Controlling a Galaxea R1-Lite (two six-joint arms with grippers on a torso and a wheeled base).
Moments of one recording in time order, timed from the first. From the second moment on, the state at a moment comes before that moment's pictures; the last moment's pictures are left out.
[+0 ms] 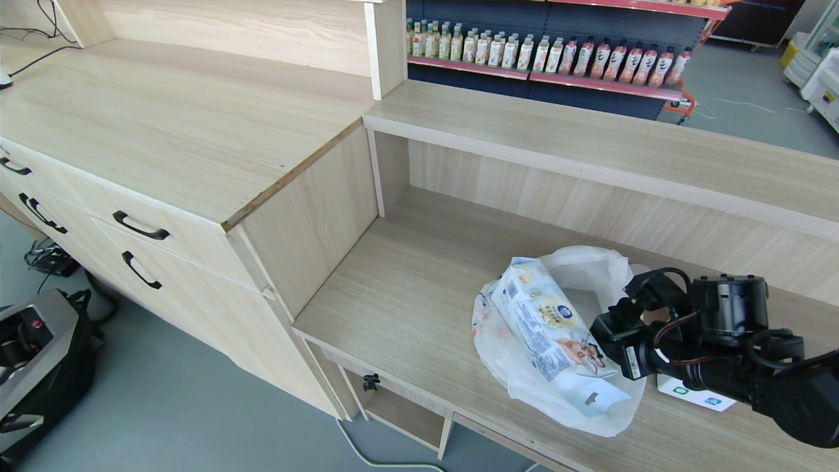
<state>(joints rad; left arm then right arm) -0.01 0.00 0.00 0.00 -0.02 -0.03 0.16 1.83 -0.47 -0.82 0.03 -0.20</state>
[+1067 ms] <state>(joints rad) 0.00 0.00 0.00 0.00 -0.02 -0.03 0.16 1.90 -0.47 -0.85 0.03 -0.20</state>
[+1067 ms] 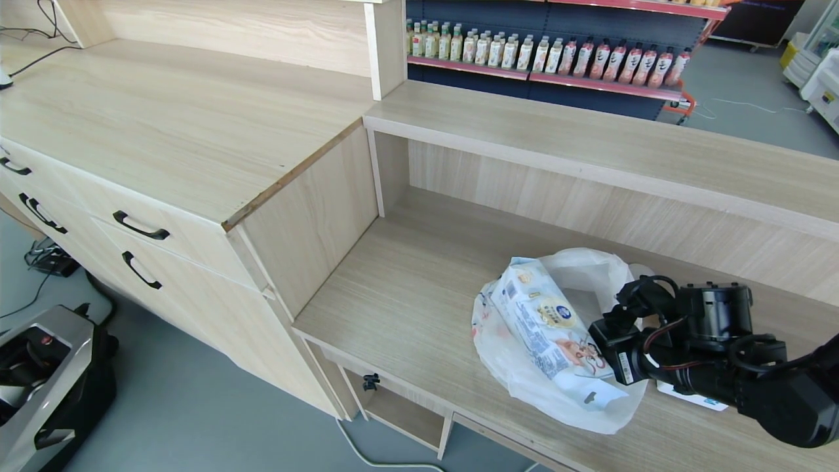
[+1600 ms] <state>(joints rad) 0.00 0.00 0.00 0.00 -0.02 -0.03 0.16 1.91 -0.49 -0.87 0.03 -0.20</state>
